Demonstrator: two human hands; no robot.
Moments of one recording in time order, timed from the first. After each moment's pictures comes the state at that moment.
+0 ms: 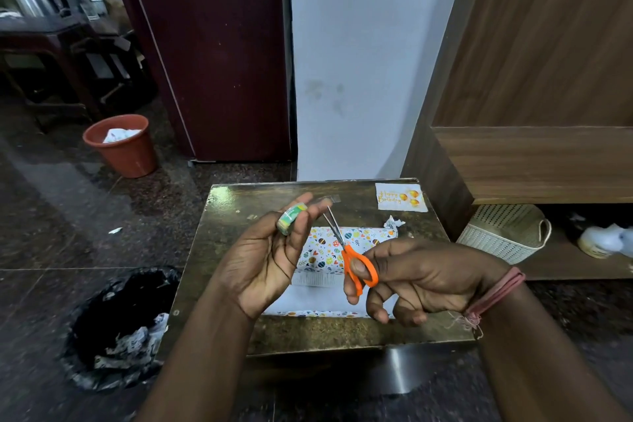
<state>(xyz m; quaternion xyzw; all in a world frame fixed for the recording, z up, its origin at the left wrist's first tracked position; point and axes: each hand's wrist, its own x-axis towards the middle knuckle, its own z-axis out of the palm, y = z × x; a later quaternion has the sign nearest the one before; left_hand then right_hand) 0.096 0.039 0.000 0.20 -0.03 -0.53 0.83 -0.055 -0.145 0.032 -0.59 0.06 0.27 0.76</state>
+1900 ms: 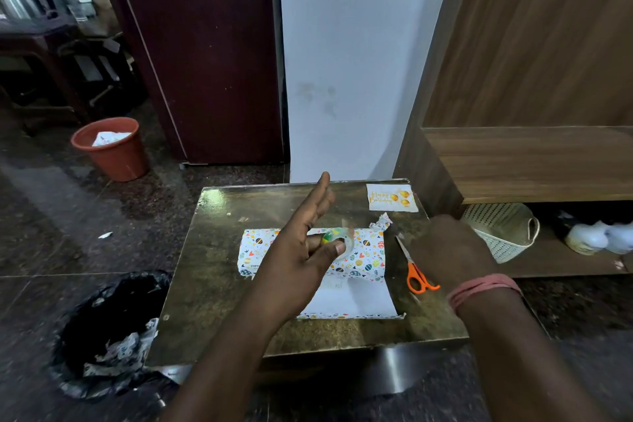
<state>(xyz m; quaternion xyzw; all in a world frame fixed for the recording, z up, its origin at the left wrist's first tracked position) 0.054 0.014 -0.003 0.64 -0.37 -0.25 0.63 -0.050 -0.195 -0.002 -0.86 0.42 -0.07 0.28</state>
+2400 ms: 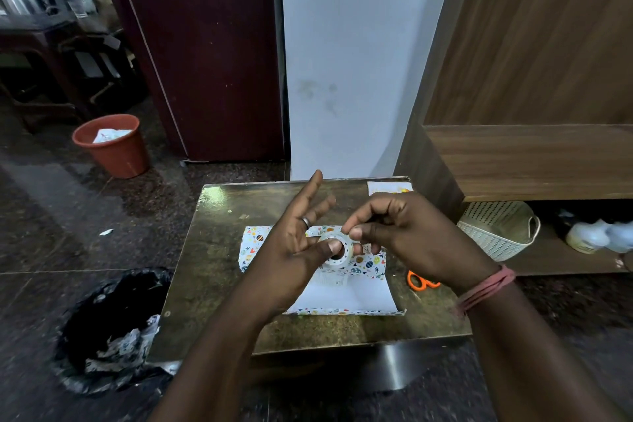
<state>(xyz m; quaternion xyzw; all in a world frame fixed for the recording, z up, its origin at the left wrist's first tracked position) 0.065 0.018 -0.006 0.59 -0.35 -0.30 0.66 -0.047 -0.148 0.042 -0.83 0.11 -0.10 0.54</state>
